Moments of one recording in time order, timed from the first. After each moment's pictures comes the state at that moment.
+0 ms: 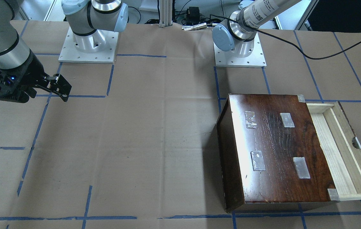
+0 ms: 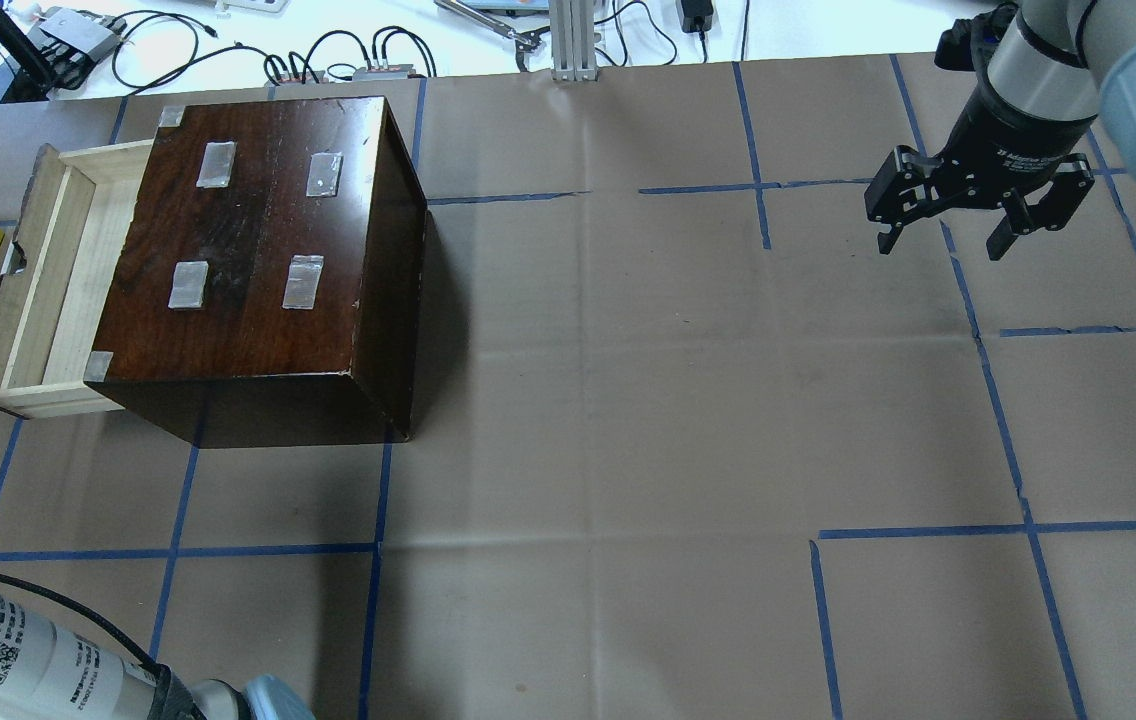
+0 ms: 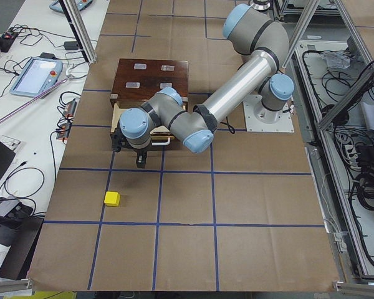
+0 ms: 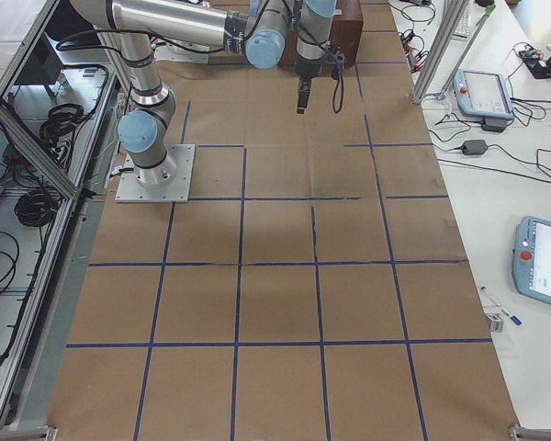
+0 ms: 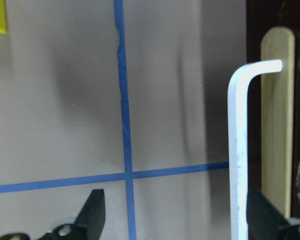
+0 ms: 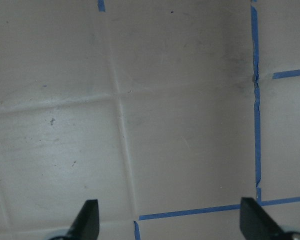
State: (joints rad) left arm -0.80 -2.11 -1.21 -1.47 1.40 0.82; right arm 1.43 -1.52 1.65 -1.63 -1.57 -0.02
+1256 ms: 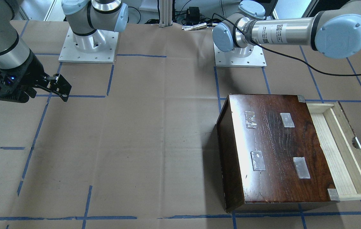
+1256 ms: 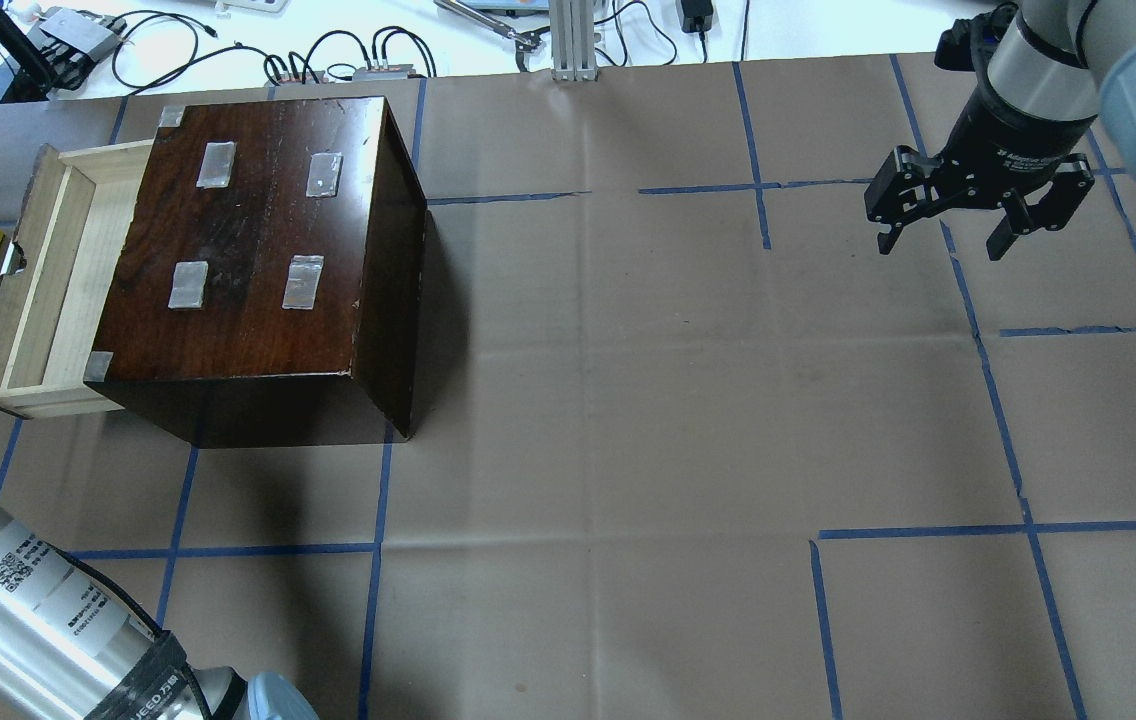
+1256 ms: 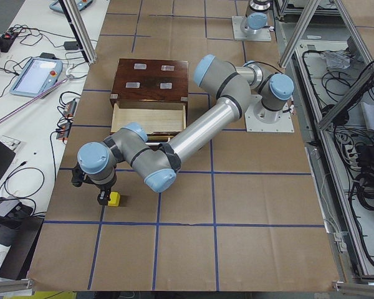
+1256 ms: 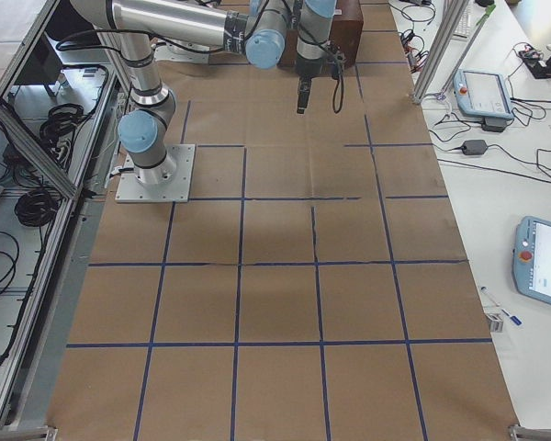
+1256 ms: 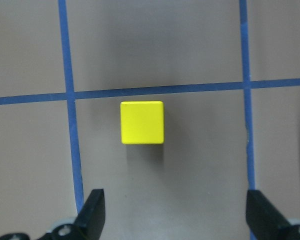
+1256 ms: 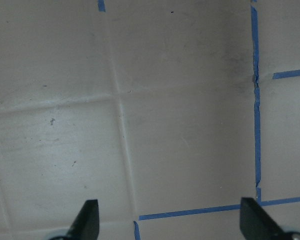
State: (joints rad) left arm -0.79 -2.59 -0.49 -1.57 1.45 0.85; right arm 1.43 -1.52 1.64 -1.63 -1.57 -0.03
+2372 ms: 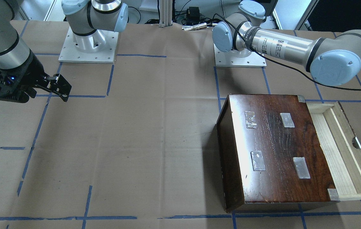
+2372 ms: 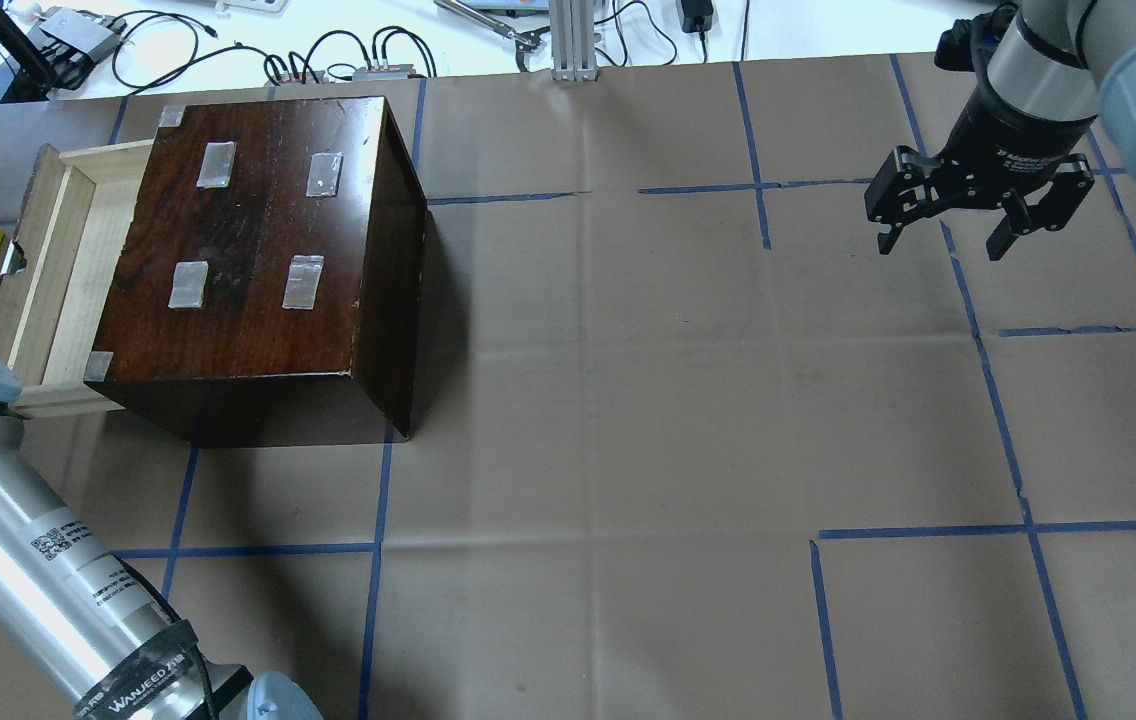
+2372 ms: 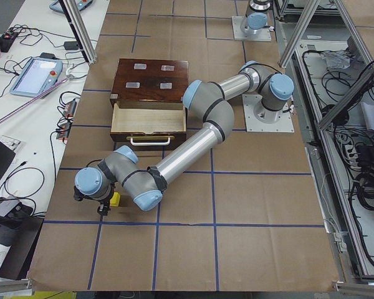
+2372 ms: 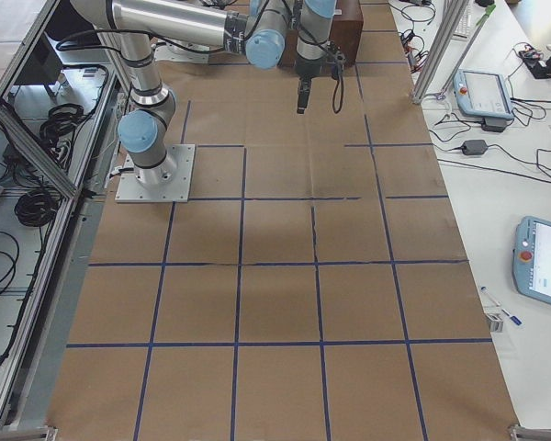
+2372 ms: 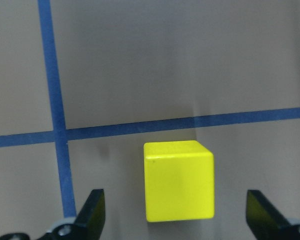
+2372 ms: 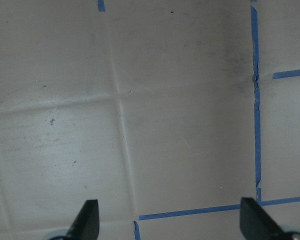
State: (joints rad) left arm -0.81 -2.82 -0.30 -1.62 1.46 0.85; right arm 1.43 -1.52 1.65 -1.63 -1.57 -0.02
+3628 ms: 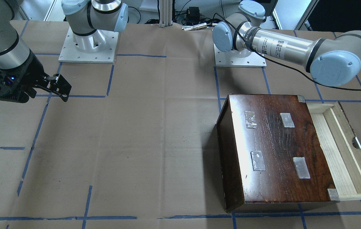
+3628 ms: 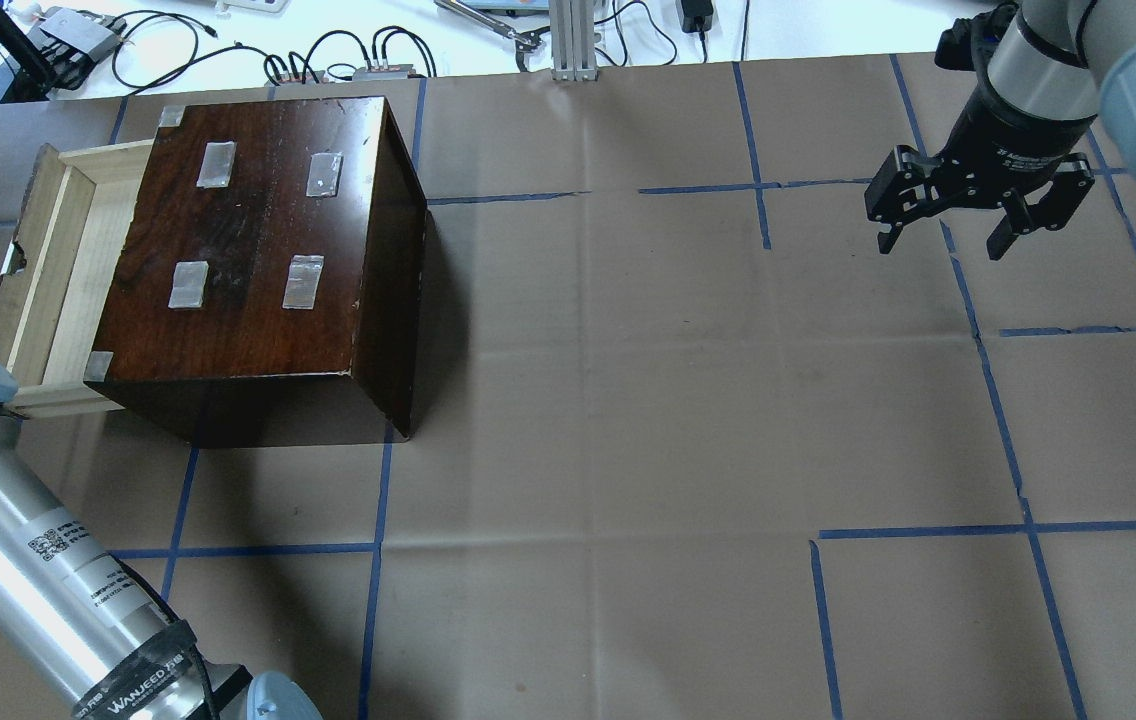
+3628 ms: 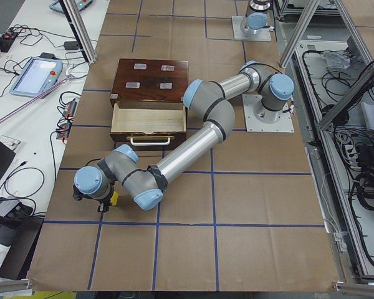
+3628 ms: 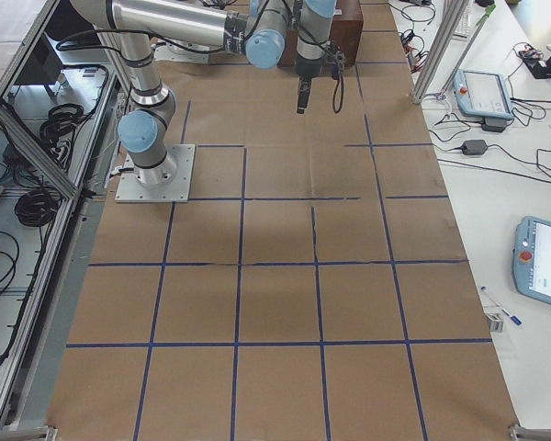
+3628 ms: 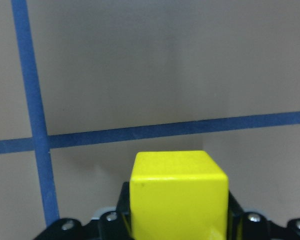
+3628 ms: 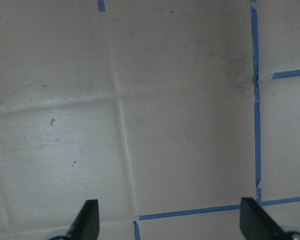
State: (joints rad) left arm -0.80 -2.77 -0.30 -1.67 1.45 0.86; right arm 1.43 -1.52 1.64 -1.63 -1.57 -0.02
